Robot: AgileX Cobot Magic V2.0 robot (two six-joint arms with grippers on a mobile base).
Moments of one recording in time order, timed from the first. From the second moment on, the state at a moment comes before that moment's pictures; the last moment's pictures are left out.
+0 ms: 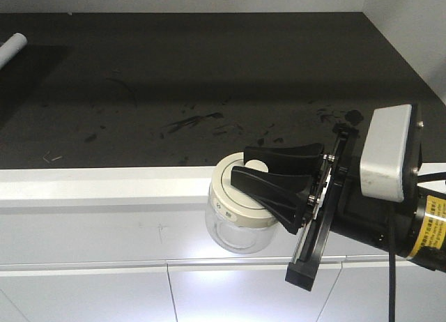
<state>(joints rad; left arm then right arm) 0.00 0.20 -0.22 0.11 0.07 -0.06 0.42 1.08 -0.60 -1.16 -0.74 0.96</state>
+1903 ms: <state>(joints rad) 0.00 0.20 -0.22 0.11 0.07 -0.06 0.42 1.09 -0.60 -1.17 -0.74 0.96</state>
